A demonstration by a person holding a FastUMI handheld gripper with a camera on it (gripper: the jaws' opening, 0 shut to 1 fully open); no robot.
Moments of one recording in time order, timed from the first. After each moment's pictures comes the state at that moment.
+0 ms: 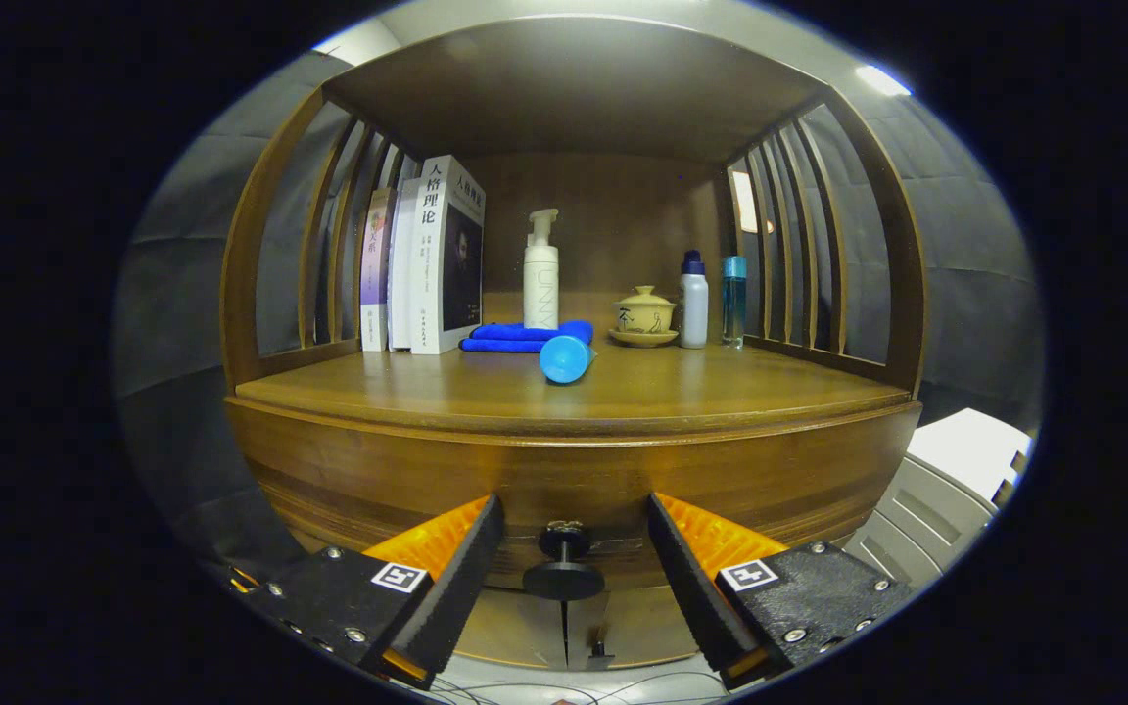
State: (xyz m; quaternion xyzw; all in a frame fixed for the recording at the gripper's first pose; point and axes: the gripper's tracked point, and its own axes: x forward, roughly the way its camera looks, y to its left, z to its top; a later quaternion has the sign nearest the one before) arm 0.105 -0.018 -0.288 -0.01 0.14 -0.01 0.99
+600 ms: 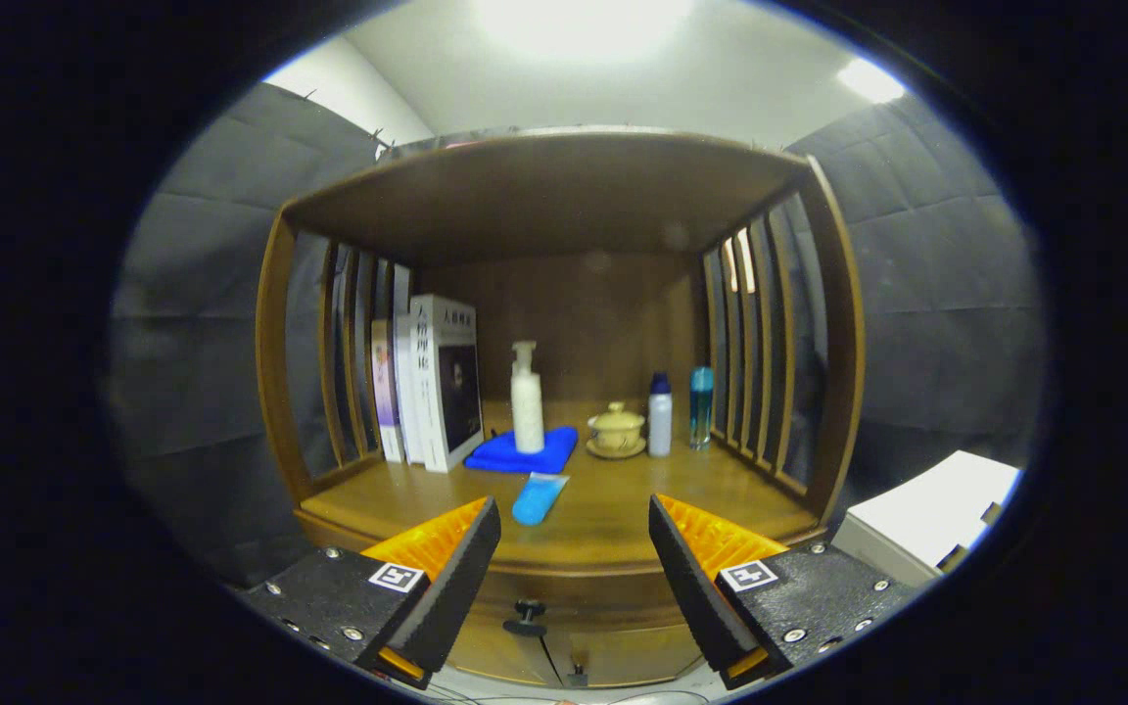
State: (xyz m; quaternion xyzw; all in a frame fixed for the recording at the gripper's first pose) arm 0.073 -0.073 -0.104 0.01 0.06 0.00 1.00
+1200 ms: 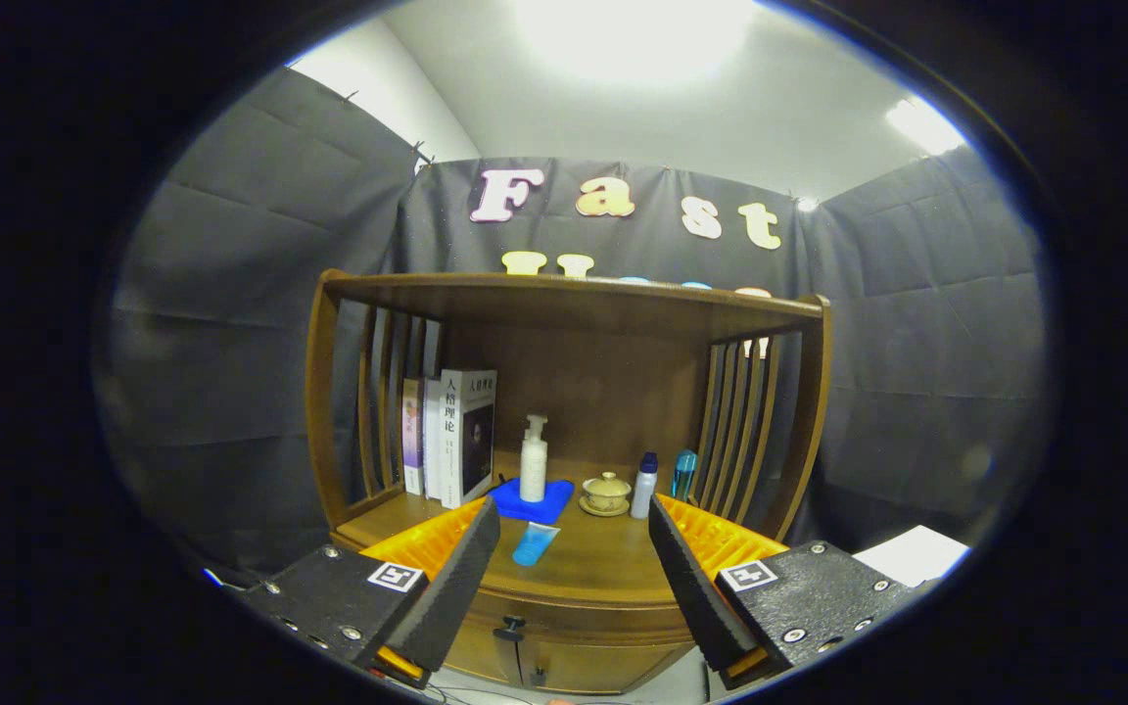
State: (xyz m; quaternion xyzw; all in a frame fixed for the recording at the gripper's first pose) arm 0.022 -0.066 0.001 -0.04 0.02 0.03 1.00
